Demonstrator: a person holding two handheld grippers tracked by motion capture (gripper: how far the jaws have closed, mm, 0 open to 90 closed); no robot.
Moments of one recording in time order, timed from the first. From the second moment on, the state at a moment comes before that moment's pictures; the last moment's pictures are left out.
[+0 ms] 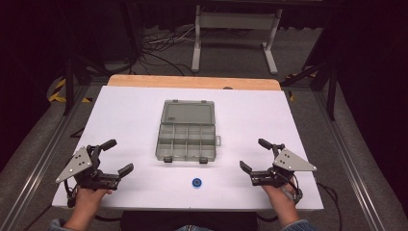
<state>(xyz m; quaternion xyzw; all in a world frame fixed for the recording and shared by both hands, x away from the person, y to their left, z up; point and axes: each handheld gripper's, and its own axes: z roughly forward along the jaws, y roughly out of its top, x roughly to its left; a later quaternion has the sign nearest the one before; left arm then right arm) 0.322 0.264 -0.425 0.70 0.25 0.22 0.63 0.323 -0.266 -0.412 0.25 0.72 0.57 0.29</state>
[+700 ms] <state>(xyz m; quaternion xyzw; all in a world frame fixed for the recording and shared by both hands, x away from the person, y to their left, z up) 0.322 0.262 -0.425 0.71 0.25 0.23 0.62 0.331 -0.226 -0.393 0.22 0.74 0.59 0.25</state>
